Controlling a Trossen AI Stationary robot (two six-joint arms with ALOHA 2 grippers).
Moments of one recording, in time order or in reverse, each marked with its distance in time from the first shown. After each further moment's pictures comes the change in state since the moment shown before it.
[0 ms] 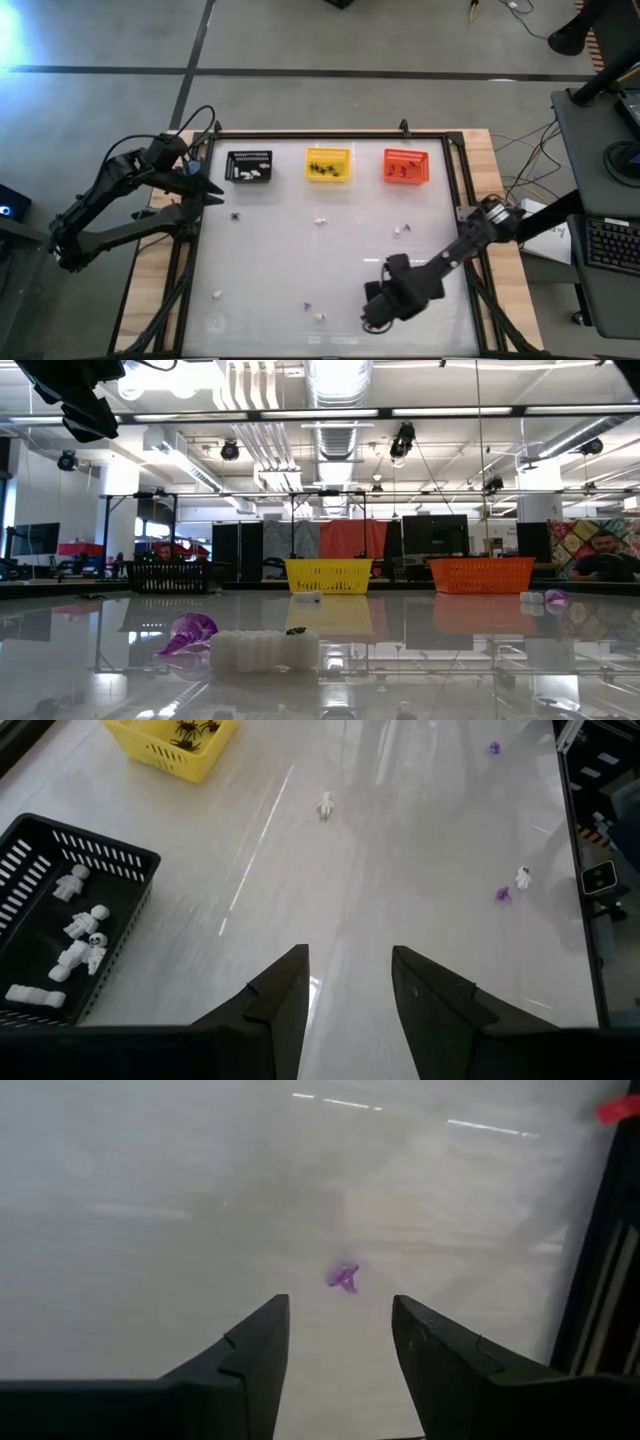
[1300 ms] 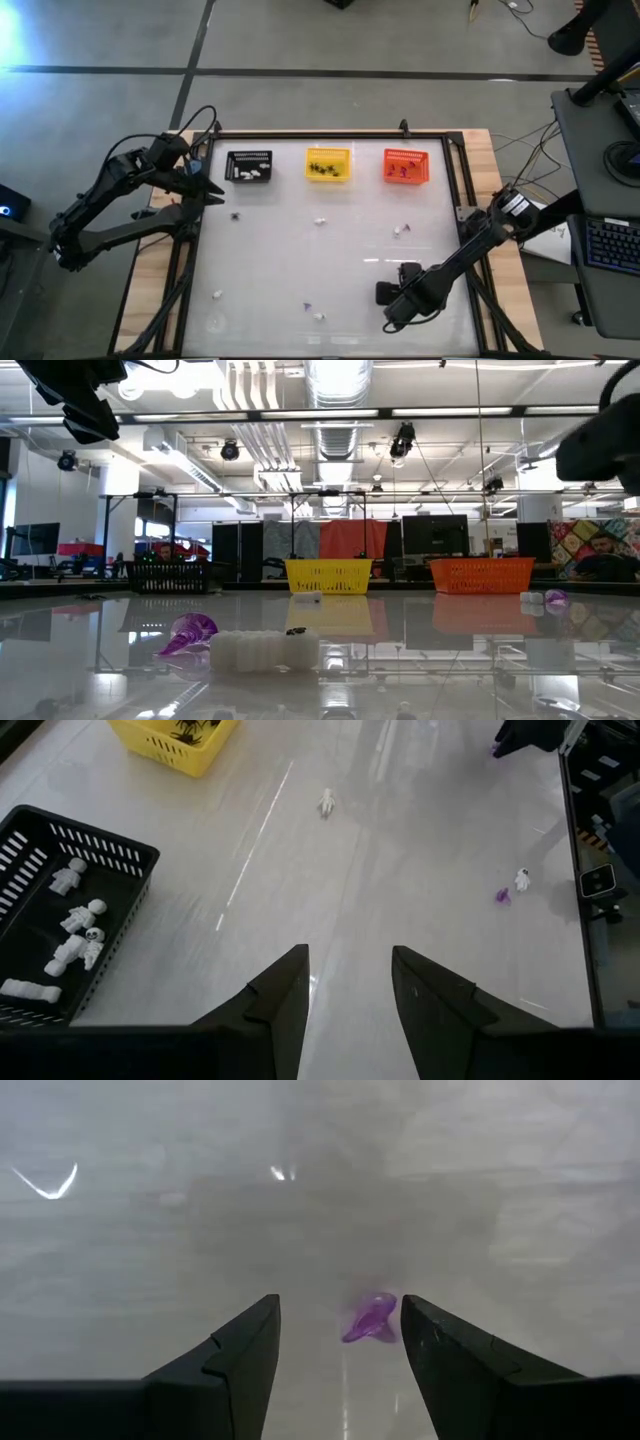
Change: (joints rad) left arm 0.000 0.012 0.000 0.001 0.000 -0.015; right arm 0.089 -0.146 -0.589 0.669 0.017 0.281
